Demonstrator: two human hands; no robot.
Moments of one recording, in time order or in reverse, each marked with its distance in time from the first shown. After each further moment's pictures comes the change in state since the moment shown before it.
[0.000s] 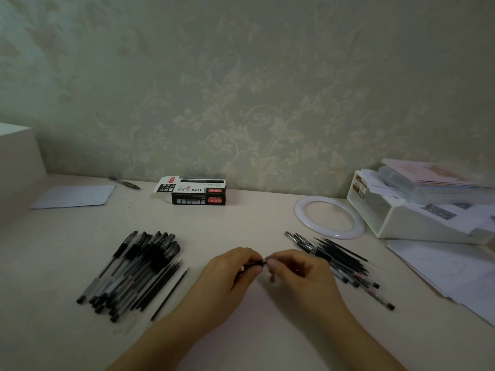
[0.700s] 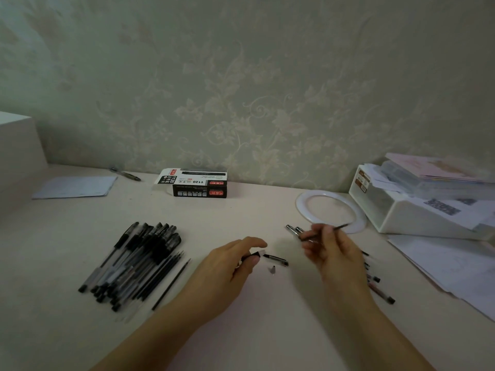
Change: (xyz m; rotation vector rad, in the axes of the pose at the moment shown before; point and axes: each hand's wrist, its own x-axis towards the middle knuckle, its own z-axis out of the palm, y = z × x) left_hand -0.001 -0.006 0.002 0.020 -0.022 -0.033; right_hand 0.012 -0.002 -0.023 0.481 0.375 0.122
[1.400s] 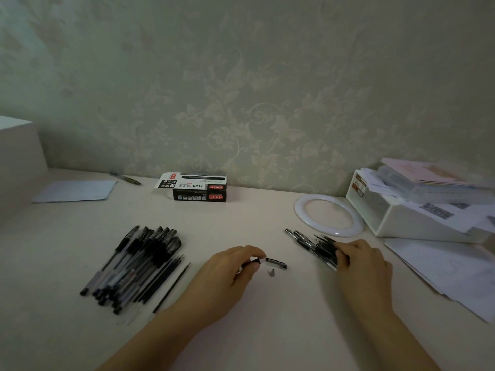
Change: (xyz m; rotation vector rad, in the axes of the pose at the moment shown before) left_hand -0.001 0.006 -0.002 0.013 -0.025 -0.029; right_hand 0.008 -0.005 -0.046 -1.462 0.211 -0.270
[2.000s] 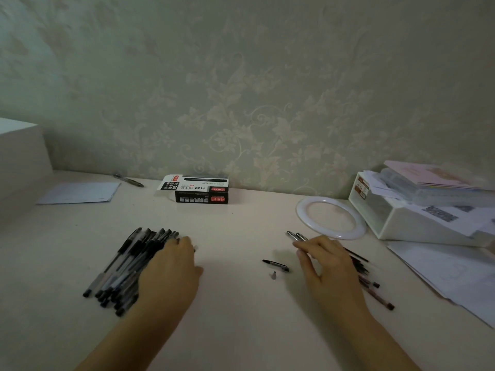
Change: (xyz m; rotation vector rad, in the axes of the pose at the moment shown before) left_hand -0.011 -0.007 -0.048 0.633 0.067 -0.576; right_hand -0.015 -0.034 0.009 0.367 0.095 -0.478
